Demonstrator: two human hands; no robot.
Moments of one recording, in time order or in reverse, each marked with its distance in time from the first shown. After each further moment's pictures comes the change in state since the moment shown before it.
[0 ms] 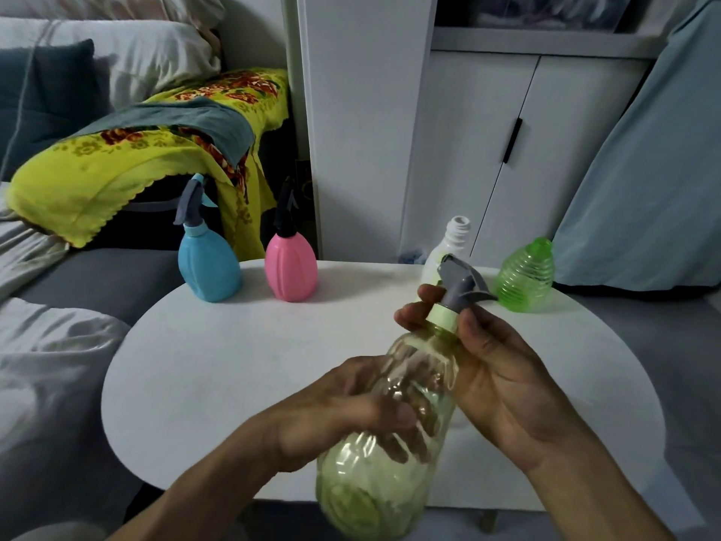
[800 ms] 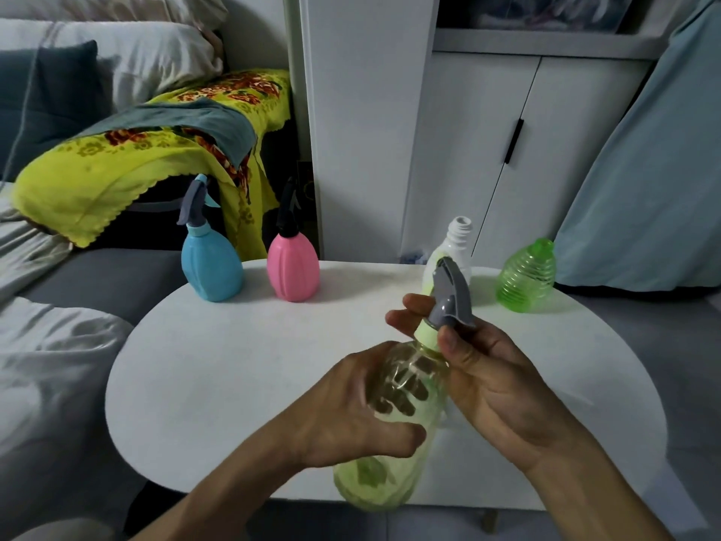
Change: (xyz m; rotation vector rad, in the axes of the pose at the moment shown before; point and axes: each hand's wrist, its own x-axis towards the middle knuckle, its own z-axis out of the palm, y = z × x) left_hand 0.006 -0.007 0.003 0.462 0.217 0.079; right_hand 0.000 0.003 0.004 -0.133 -0.027 0.022
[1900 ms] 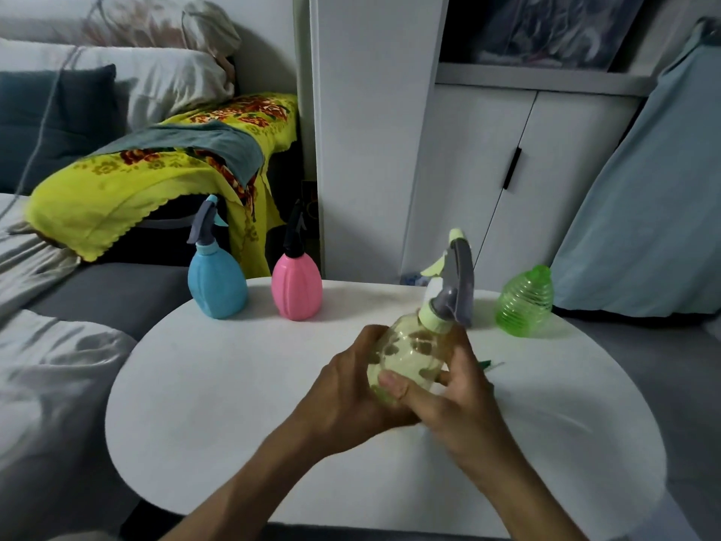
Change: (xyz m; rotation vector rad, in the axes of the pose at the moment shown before) left_hand 0.026 -0.035 0.001 0.157 0.312 0.024; right_hand 0.007 0.030 0.006 -0.643 0.241 -0.162
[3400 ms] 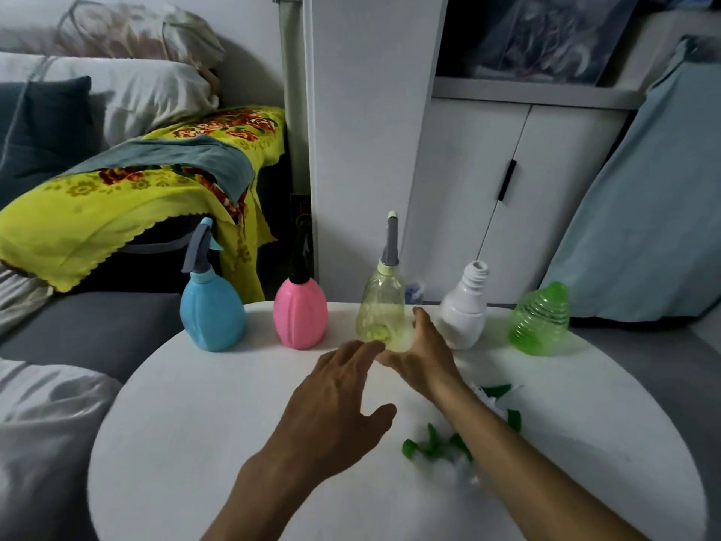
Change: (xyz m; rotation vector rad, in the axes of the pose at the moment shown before) left_hand 0.017 -0.022 -0.041 0.471 0.039 0.118; right_hand 0.128 0.073 0.028 -0.650 0.062 0.177
